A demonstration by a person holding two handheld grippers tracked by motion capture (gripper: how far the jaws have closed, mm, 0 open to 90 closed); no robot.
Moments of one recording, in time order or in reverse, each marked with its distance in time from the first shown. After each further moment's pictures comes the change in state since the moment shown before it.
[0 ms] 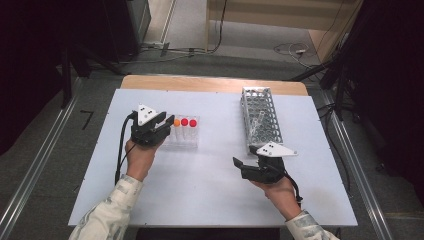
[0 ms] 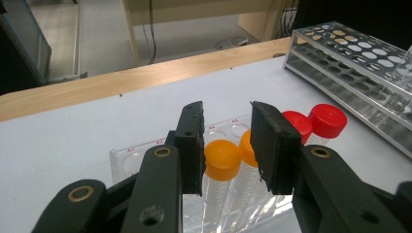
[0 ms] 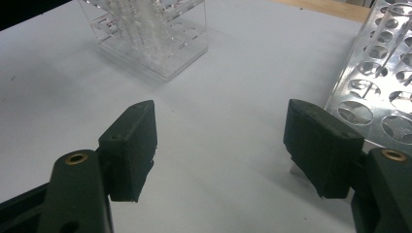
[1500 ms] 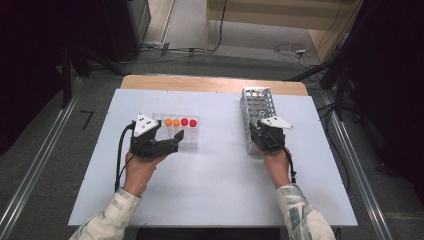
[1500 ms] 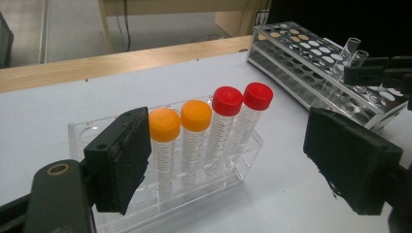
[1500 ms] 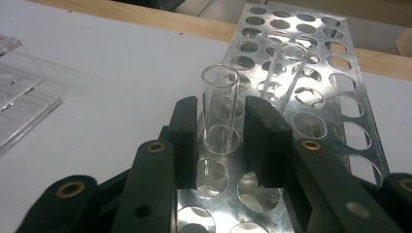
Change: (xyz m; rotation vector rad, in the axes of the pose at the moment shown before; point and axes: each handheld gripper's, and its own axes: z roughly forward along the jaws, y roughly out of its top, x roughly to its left) left arm -0.019 -0.009 -0.027 0.012 -0.097 -0.053; right arm -0.060 0.030 0.055 -0.045 -0.334 0.096
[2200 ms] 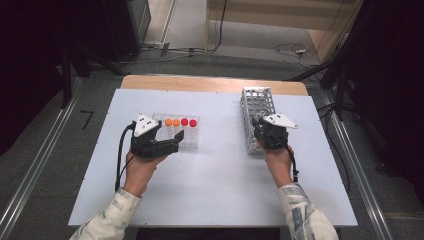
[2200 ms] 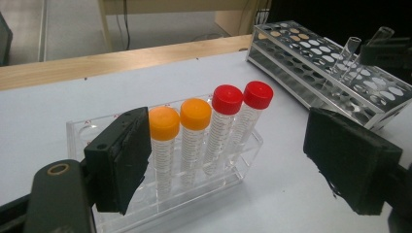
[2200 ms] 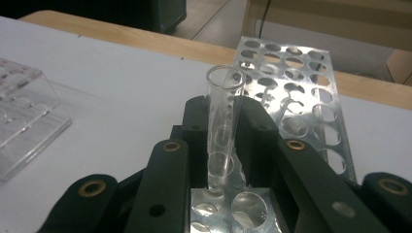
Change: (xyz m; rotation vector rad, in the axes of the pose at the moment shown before) left arm 0.000 -0.001 0.001 0.002 -0.001 -0.002; right arm 0.001 0.015 -0.018 -0.071 -0.004 -0.016
